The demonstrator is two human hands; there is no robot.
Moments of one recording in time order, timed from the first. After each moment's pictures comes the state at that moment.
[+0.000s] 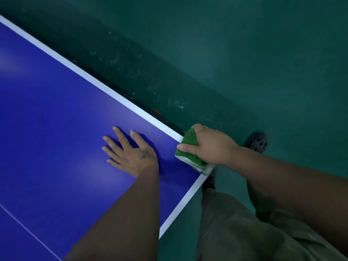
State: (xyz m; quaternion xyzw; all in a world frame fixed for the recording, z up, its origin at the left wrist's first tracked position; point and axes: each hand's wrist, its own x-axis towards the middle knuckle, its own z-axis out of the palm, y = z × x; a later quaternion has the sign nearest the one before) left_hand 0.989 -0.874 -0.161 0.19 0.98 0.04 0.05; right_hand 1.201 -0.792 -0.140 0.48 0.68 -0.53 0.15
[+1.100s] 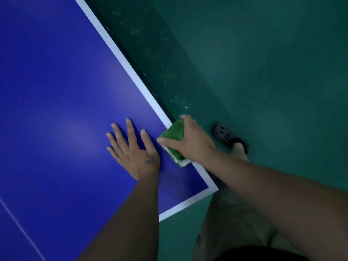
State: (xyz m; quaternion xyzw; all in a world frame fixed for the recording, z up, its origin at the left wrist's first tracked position) left_hand 0.989 -0.872 -0.160 0.22 0.97 0.09 -0.01; right_hand 1.107 -0.739 -0.142 0.47 0.65 -0.59 0.11
